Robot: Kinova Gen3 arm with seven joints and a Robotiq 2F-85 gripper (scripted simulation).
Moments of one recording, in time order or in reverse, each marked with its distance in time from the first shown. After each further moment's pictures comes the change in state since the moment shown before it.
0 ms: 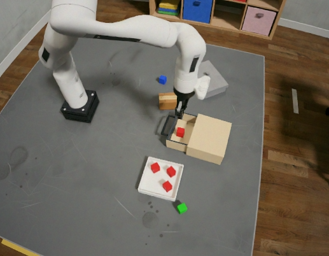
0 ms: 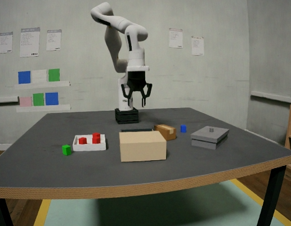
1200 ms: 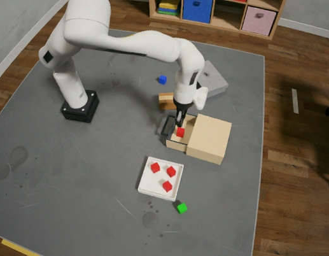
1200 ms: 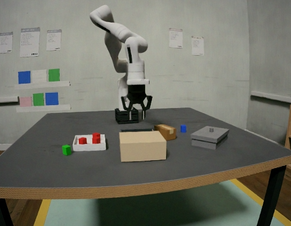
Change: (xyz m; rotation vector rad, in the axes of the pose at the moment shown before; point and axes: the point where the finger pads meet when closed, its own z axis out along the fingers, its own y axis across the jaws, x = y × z) arm 0.001 0.000 0.055 0.000 -0.002 -0.024
